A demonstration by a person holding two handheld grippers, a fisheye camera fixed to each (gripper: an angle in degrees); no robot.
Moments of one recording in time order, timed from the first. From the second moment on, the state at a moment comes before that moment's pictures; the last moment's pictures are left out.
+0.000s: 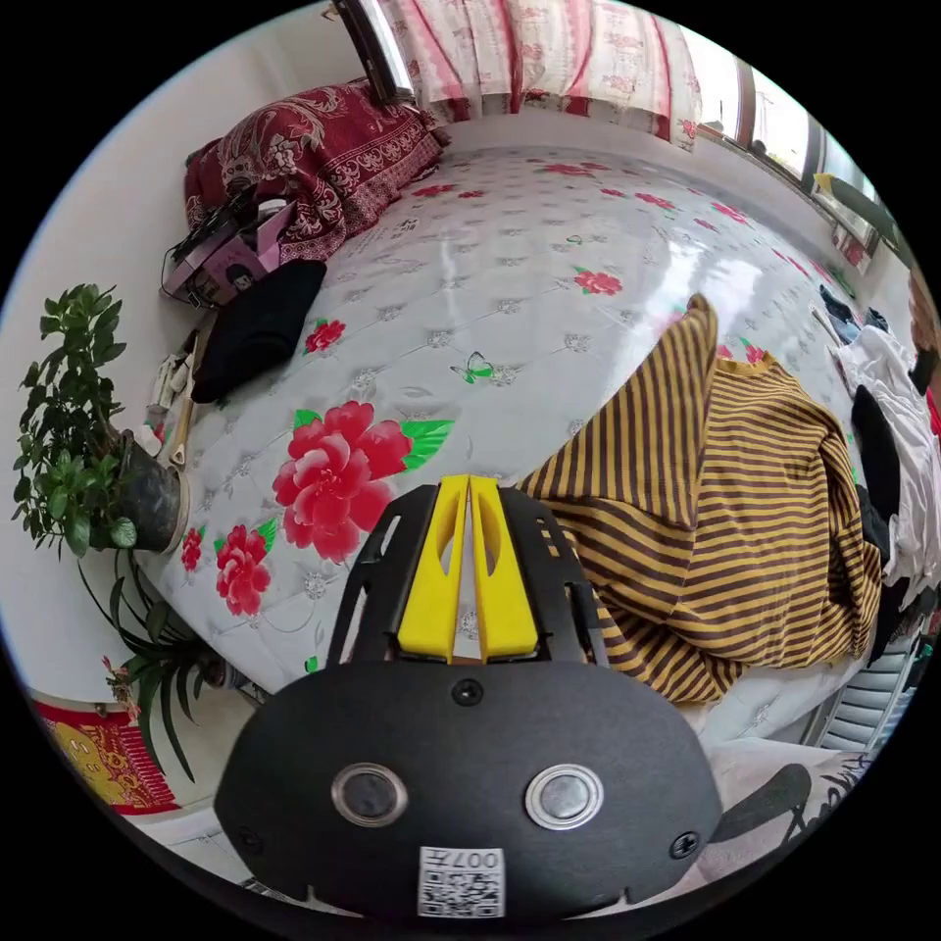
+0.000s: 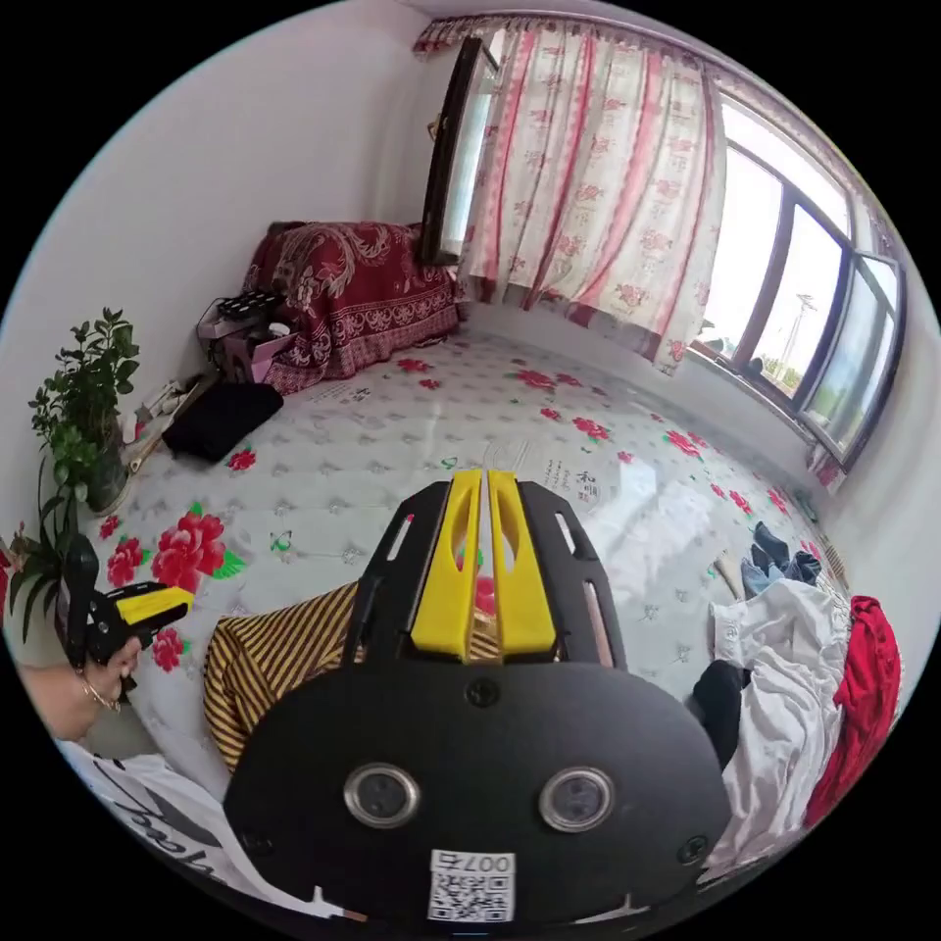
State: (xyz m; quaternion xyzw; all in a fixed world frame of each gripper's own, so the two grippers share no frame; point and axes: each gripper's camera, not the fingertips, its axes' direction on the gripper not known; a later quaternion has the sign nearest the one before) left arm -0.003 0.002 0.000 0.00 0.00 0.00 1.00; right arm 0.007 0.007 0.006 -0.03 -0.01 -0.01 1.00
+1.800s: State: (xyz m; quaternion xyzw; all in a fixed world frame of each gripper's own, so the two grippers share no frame) left arm 0.095 0.123 0.063 -0.07 -0.01 0.13 0.99; right arm -0.044 0.225 0.068 -0.37 0.05 0.10 0.92
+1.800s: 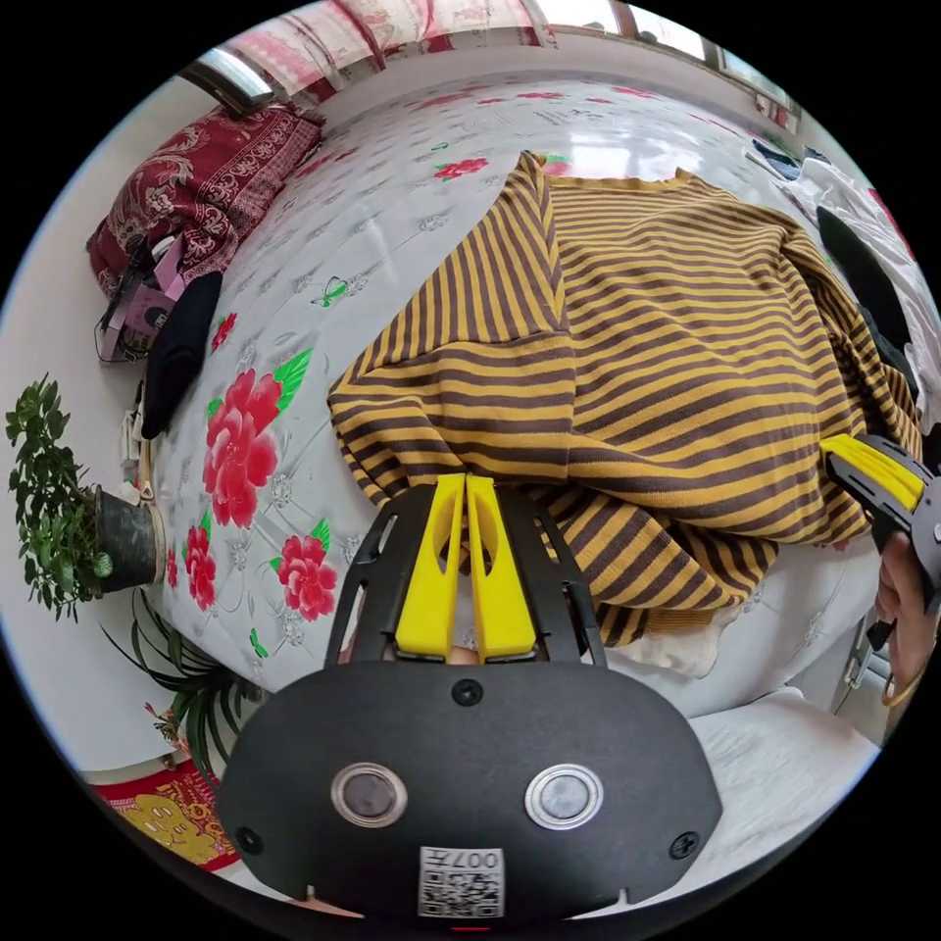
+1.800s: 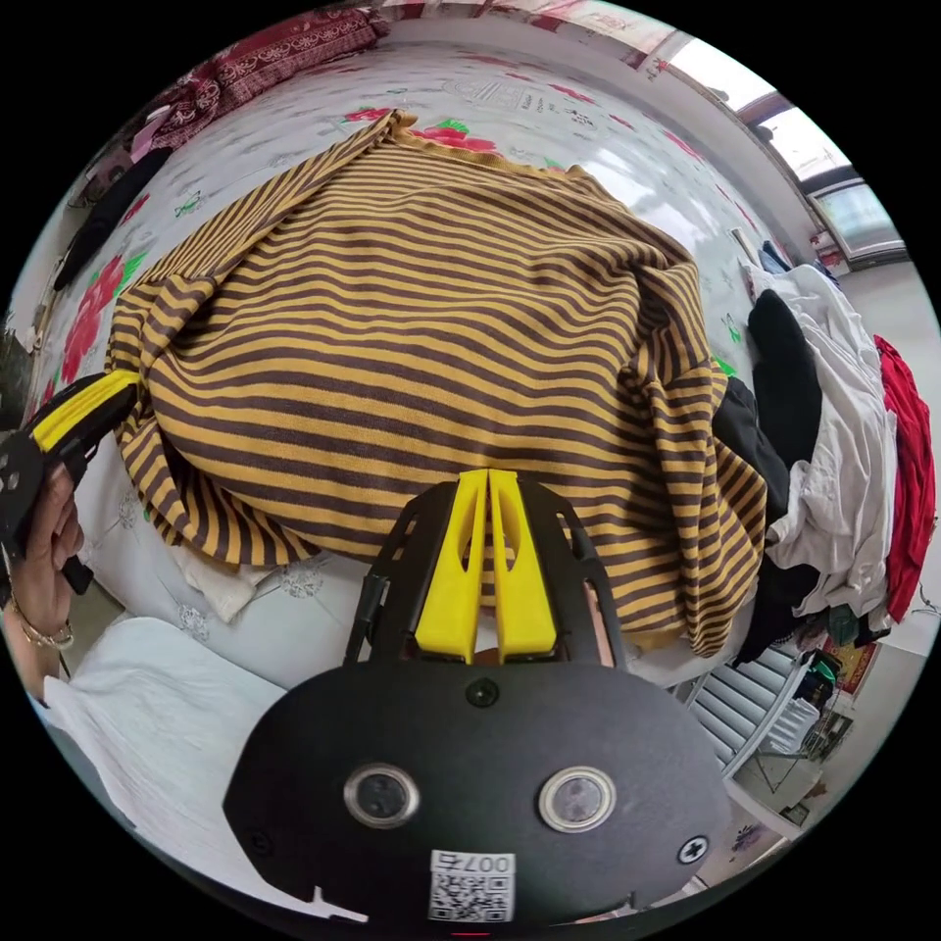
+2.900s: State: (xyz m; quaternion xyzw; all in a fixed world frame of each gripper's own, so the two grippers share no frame) left arm 0.084 0.141 0.072 -0.05 0.01 0.09 0.99; right arm -0.056 0.240 0.067 -0.35 0.07 0.10 0.93
